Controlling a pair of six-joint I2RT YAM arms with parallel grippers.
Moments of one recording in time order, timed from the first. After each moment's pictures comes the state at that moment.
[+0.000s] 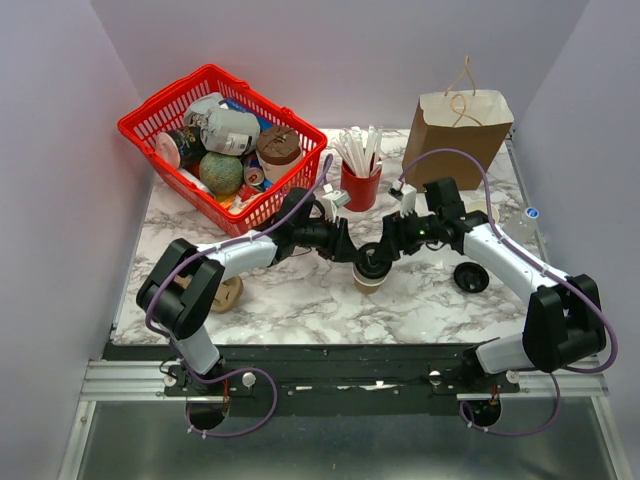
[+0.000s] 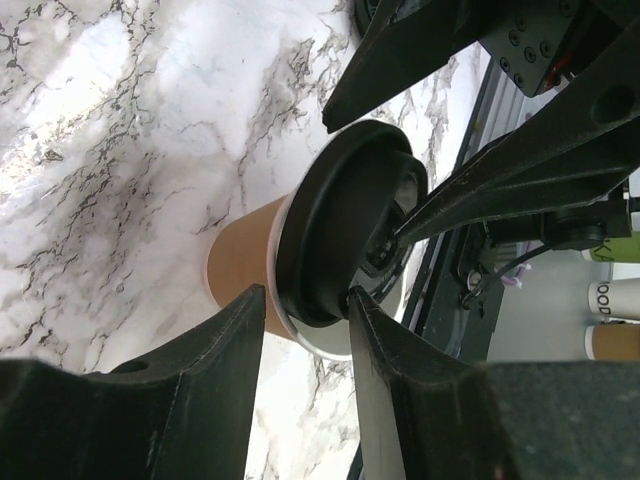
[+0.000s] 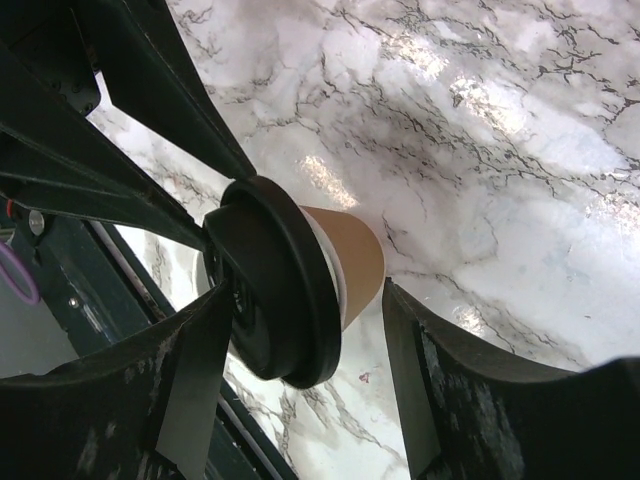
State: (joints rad) left arm -0.62 1.68 0.94 0.21 0.74 -0.44; right arm 0.34 1.41 0.96 -0.44 -0.63 -0.01
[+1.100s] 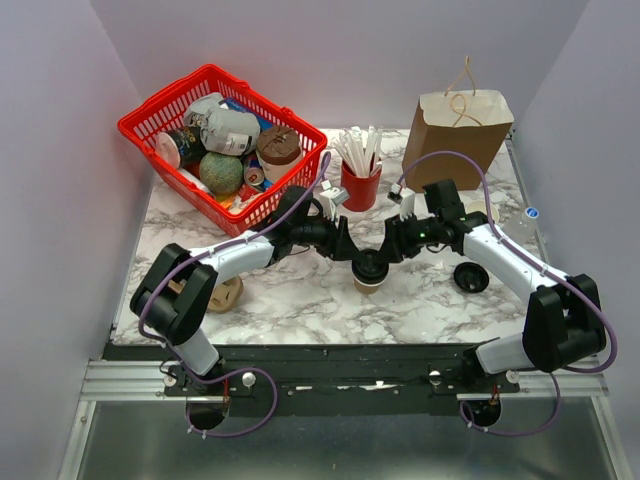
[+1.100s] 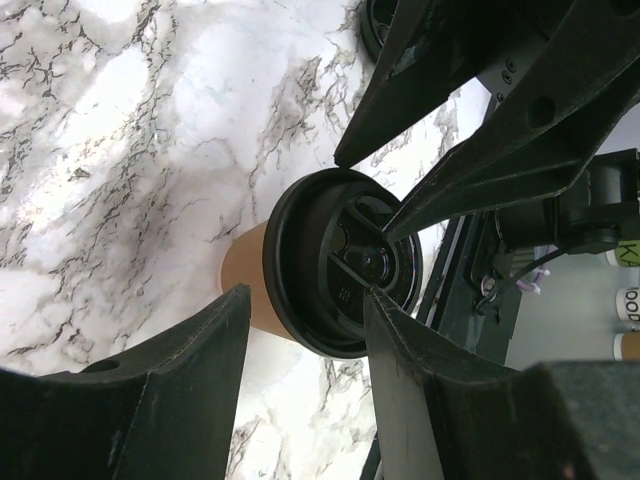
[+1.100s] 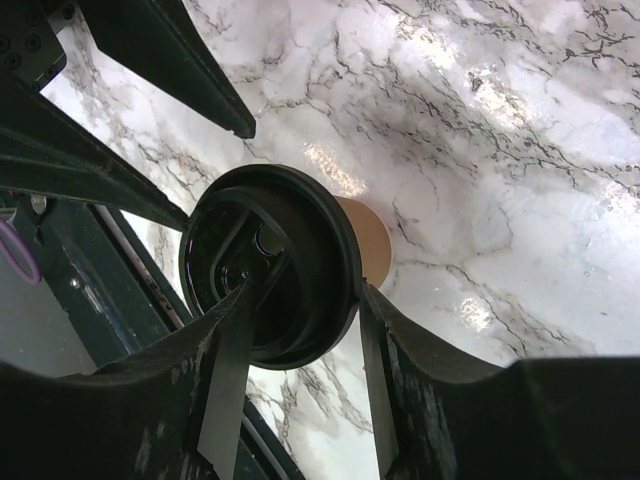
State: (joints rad) left arm -0.62 1.63 0.94 0.19 0.70 -0.39; right arm 0.34 1.41 0.95 -0.46 -0.66 -0.04
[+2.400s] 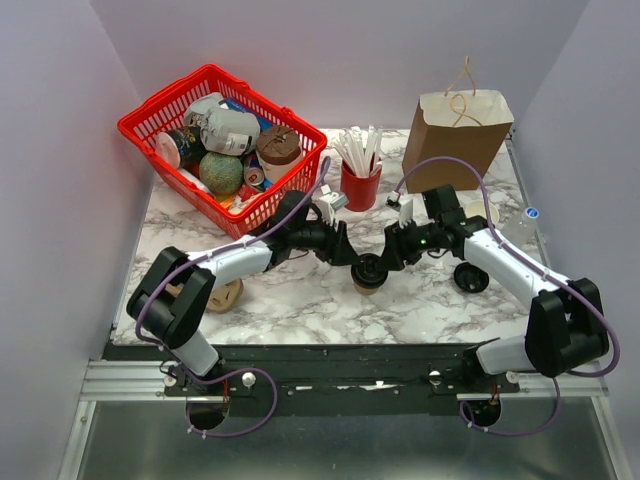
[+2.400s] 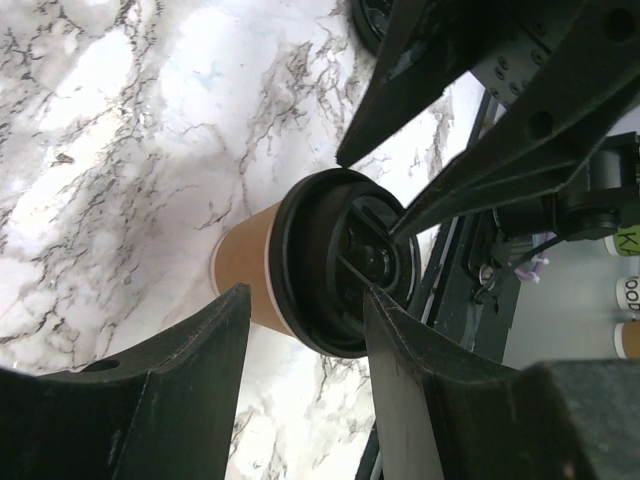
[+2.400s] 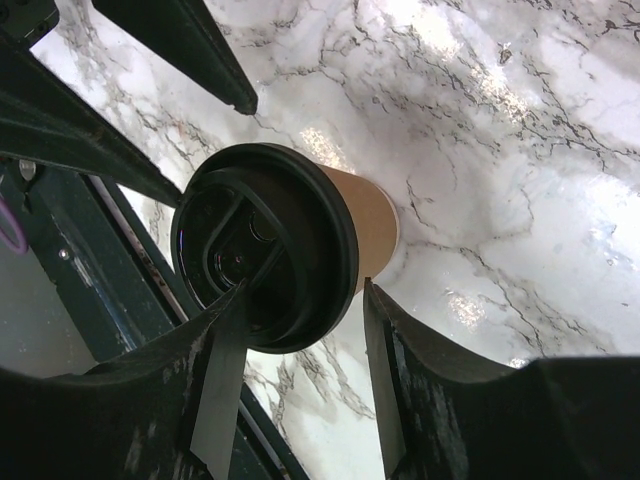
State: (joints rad) left arm -0.62 1.61 0.90 0.20 0.70 -0.39; right arm 0.35 1.39 0.91 -0.49 -0.67 -0.11
